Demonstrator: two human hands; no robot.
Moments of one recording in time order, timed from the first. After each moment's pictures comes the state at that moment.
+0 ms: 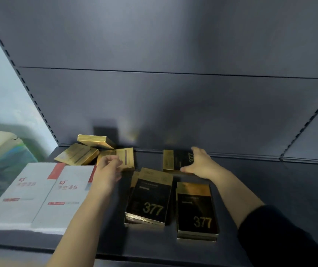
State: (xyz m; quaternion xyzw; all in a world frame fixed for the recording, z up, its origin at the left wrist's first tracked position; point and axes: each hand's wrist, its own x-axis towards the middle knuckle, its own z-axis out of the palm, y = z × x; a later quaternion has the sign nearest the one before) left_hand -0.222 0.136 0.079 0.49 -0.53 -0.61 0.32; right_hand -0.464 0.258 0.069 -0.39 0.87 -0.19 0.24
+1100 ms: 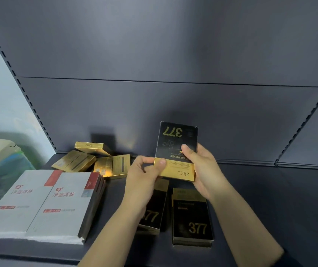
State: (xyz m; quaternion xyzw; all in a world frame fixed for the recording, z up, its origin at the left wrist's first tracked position) left_hand -0.268 0.214 0.116 0.34 -0.59 -0.65 0.34; right_hand -0.398 0.290 0.136 -0.20 0.58 -0.68 0.39
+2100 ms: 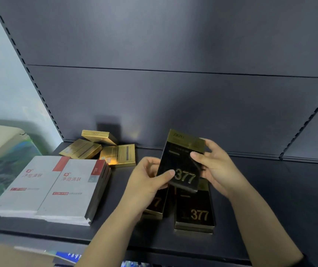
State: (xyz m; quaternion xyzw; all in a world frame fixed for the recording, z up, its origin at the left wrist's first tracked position) left_hand -0.238 0.232 0.108 0.33 -0.61 -0.67 0.26; right_hand -0.411 0.322 0.122 -0.25 0.59 -0.65 0.41
